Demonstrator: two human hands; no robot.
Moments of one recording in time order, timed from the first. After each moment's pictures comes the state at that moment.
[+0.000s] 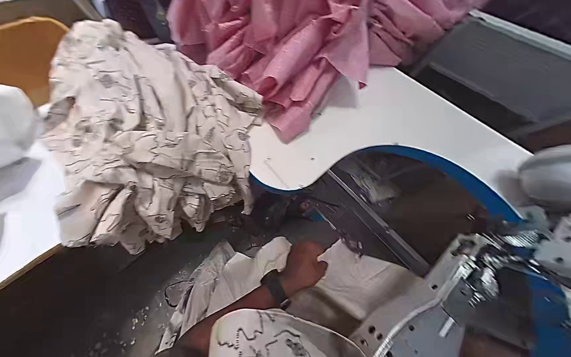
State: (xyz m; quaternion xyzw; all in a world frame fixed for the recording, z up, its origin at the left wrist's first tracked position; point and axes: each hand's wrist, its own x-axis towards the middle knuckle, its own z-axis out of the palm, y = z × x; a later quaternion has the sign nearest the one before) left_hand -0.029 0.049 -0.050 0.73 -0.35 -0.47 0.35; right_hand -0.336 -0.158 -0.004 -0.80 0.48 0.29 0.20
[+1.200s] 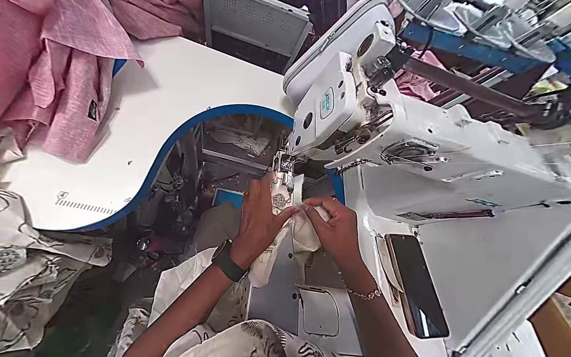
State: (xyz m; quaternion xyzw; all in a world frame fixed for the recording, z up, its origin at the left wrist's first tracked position) left_hand -0.123 -0.065 0.023 0.67 -0.56 -0.30 0.40; right_hand -0.293 -0.101 0.049 -0.78 0.49 -0.33 0.20
